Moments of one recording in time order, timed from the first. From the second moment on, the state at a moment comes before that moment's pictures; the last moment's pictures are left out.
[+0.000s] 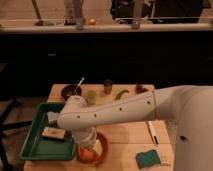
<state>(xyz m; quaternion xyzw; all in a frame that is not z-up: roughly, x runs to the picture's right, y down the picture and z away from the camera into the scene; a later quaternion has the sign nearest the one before) -0.067 0.278 0.665 -0.41 -0.16 -0.51 0.74</state>
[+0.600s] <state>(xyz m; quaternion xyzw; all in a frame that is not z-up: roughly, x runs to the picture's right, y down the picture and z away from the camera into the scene) -0.077 0.263 0.665 -0.40 -0.17 -0.50 0.75</state>
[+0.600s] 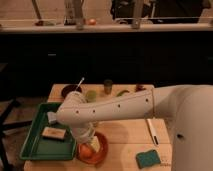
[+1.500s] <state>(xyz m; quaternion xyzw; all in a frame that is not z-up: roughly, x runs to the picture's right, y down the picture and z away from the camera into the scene) -0.092 0.252 0.665 -0.40 -0.17 -0.50 0.75</state>
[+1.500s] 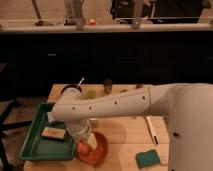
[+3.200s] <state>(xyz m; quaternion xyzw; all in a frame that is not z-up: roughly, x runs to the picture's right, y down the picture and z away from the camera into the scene) -0.105 0.242 0.673 -0.39 -0.17 -0.50 0.75</state>
